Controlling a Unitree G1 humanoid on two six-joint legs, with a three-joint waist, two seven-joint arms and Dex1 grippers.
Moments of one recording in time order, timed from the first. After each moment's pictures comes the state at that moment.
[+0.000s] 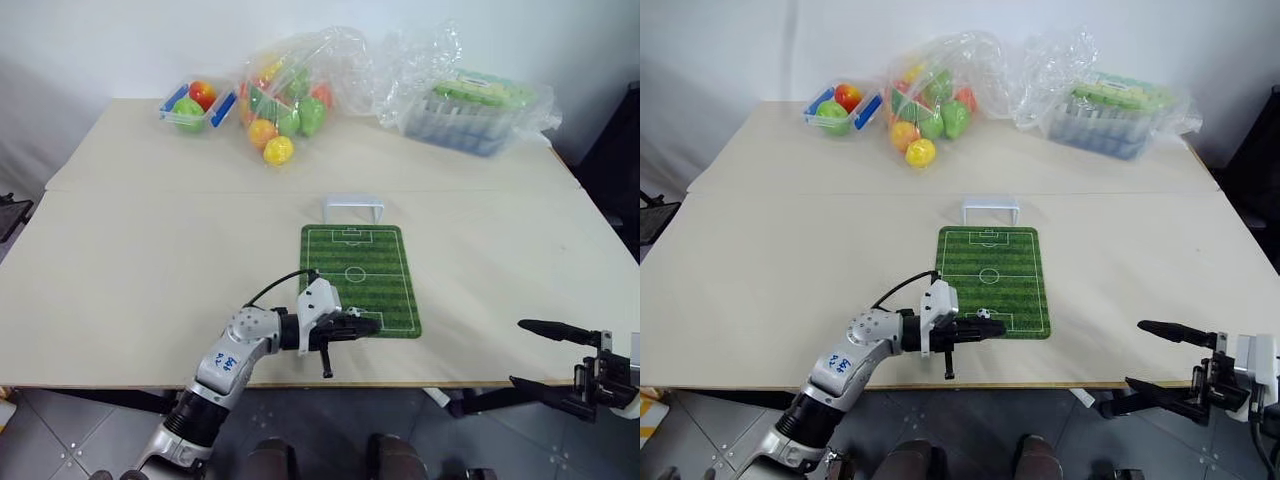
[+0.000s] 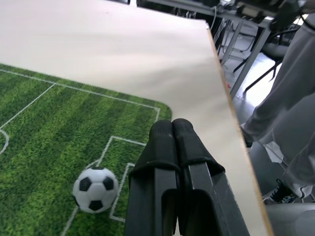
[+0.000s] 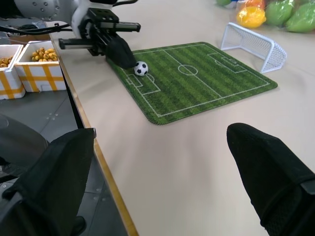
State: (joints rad) left arm -0.37 0.26 -0.32 -0.01 -0.23 0.29 -0.88; right arm 0.20 -0.81 -0.44 0.17 0.73 -0.26 1.54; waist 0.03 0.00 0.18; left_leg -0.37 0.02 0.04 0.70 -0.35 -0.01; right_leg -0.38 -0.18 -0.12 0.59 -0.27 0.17
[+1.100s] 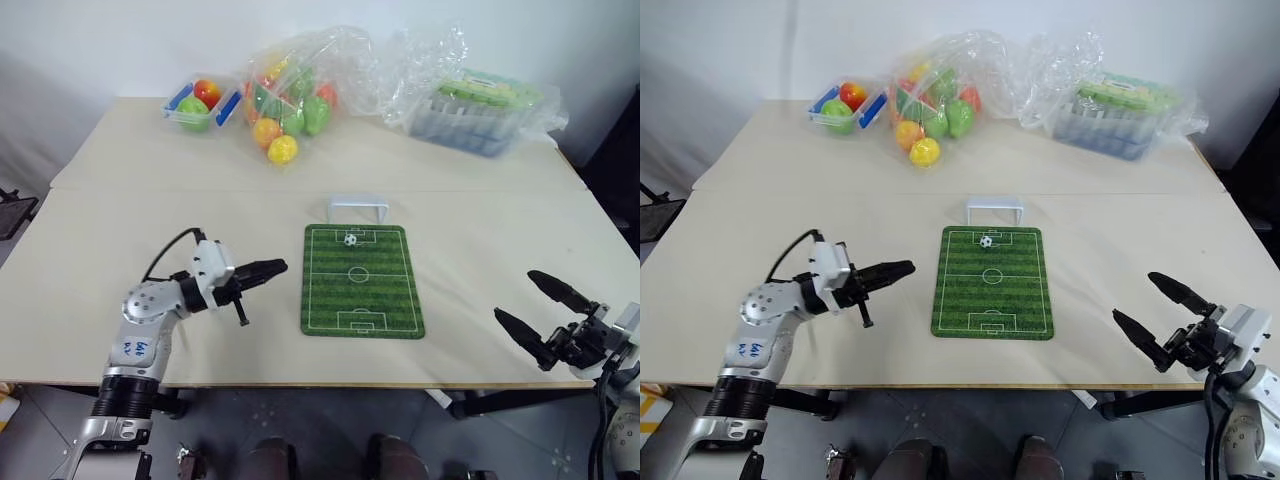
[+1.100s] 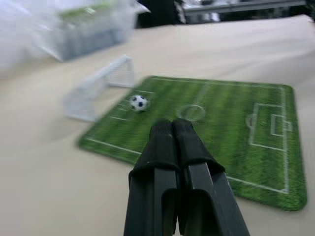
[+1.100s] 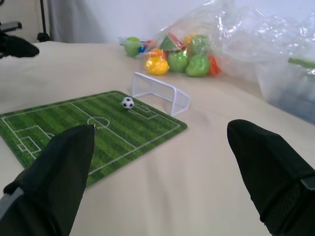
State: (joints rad) left arm -0.31 0.54 0.12 0.10 -0.38 -0.09 -1.00; right arm 0.03 -0.58 -0.48 0.13 0.68 -0.26 1.21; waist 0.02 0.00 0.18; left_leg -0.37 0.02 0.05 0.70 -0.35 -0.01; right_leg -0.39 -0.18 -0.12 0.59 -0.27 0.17
